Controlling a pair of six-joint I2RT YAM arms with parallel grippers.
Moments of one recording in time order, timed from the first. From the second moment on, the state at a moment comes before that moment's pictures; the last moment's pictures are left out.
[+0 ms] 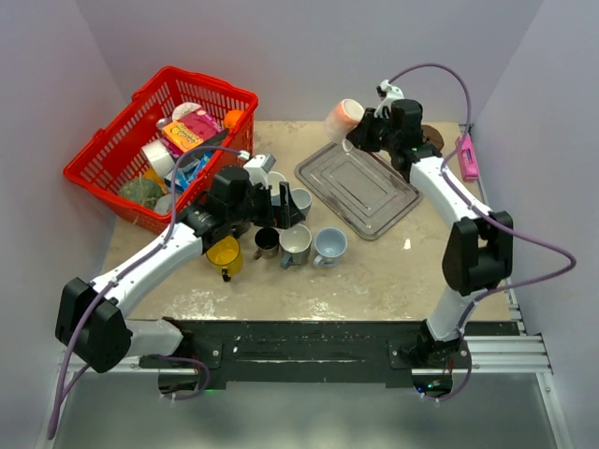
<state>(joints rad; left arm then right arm) -0.56 1.29 1.00 -0.24 0.26 -0.49 0.23 1.80 1.53 -0.12 -0.23 0.31</state>
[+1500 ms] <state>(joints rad) -0.59 1.26 0.87 0.78 0.59 -0.95 0.56 1.04 0.91 0.45 -0.40 0.91</state>
